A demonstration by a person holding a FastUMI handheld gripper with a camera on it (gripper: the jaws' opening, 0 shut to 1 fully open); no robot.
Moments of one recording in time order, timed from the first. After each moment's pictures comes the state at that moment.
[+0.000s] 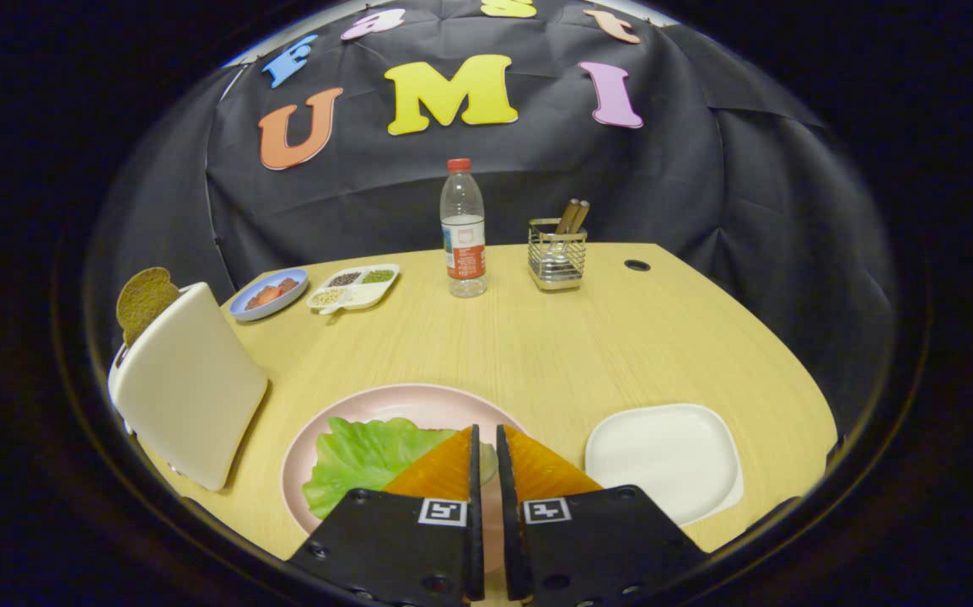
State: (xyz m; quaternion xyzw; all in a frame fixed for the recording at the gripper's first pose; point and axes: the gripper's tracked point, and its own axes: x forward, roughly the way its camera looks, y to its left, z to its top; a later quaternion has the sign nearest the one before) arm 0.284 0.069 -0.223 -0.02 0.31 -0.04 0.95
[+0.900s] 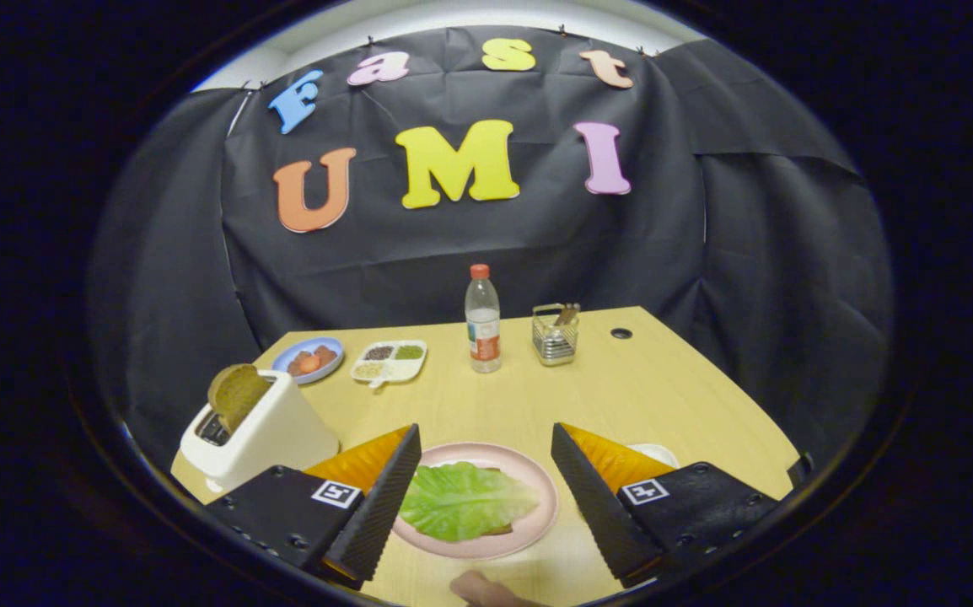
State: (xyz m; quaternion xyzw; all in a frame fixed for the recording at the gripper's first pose) arm 0.241 0.133 -0.079 -0.02 0.22 -0.03 0.98
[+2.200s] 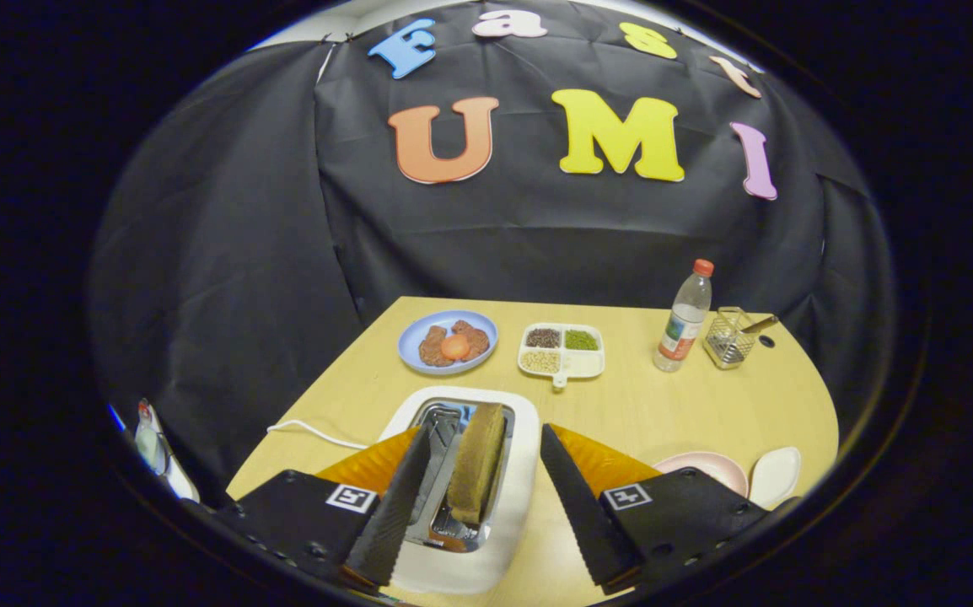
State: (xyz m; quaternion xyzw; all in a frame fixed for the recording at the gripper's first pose) arm 0.296 0.396 -0.129 -0.06 0.31 0.10 0.94
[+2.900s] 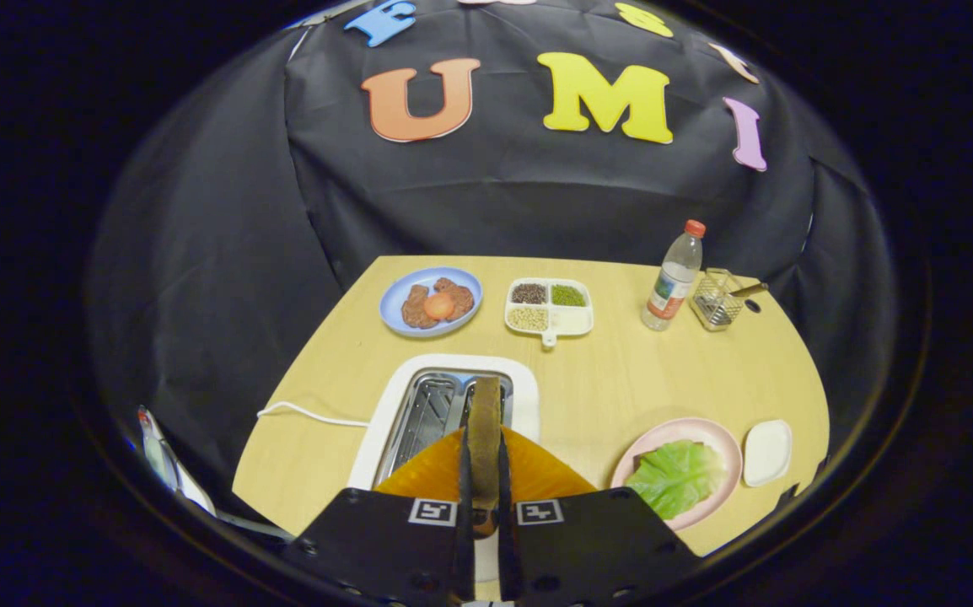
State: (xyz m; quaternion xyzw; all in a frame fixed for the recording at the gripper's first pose) arm 0.282 0.396 -0.136 -0.05 0.39 0.05 0.92
